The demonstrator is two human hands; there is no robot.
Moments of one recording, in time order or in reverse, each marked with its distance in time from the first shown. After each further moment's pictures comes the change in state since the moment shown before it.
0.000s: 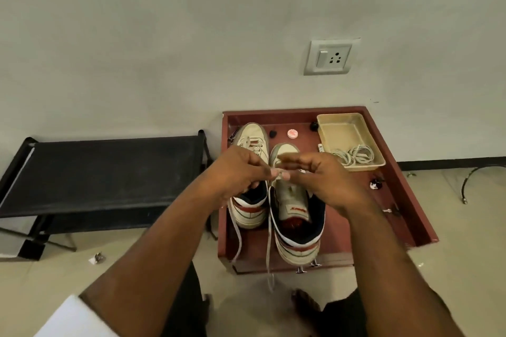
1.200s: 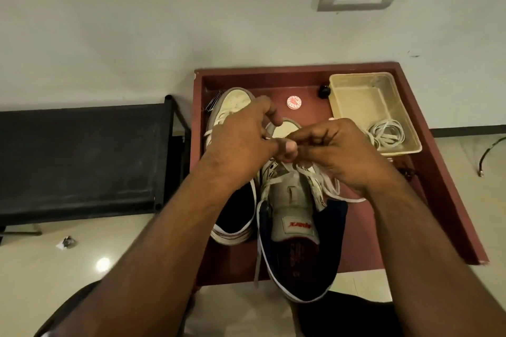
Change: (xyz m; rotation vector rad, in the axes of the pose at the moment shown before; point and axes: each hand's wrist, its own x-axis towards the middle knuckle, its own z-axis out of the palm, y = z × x) left_hand 0.116 -0.014 0.029 0.217 0.145 0.149; right_hand 0.089 0.051 -0.039 0.041 0.021 0.076
